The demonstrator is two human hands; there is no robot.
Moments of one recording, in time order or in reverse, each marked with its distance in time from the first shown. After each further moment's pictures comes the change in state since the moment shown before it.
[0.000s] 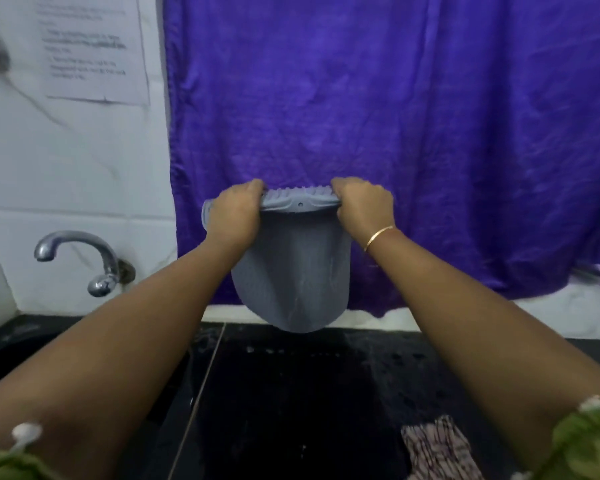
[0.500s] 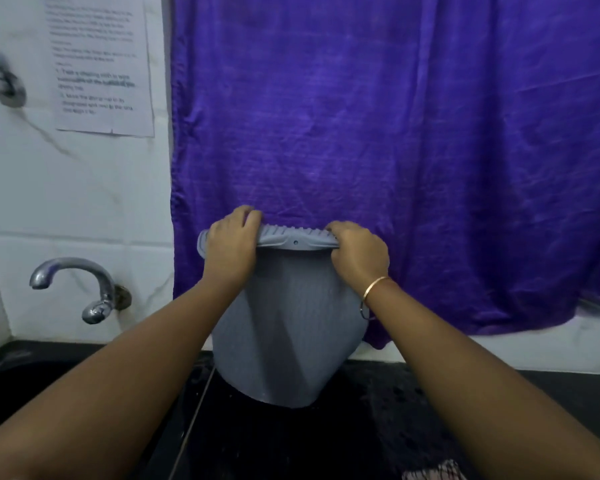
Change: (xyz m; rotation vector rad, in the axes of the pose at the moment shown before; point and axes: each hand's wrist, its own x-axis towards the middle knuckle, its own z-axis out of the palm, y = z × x) left_hand -0.007 0.005 0.009 0.065 0.136 0.039; right_hand -0.018 0.002 0.017 0.247 0.106 0.066
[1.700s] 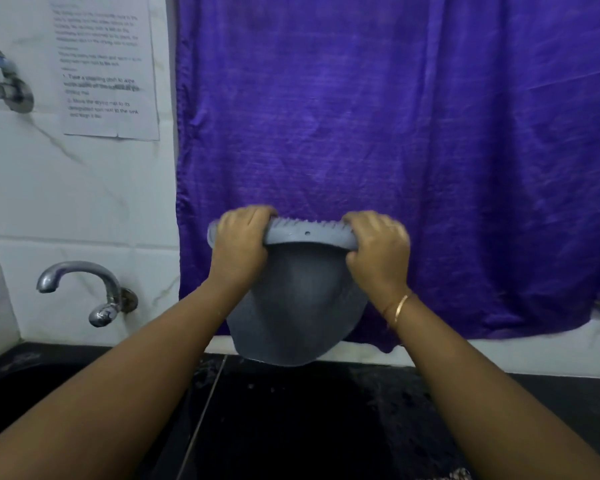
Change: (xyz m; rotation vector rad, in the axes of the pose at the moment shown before) left_hand 0.005 0.006 -0.013 -0.151 0.081 0.075; right_hand -0.006 0.003 -0.016 -0.046 0.245 -0.114
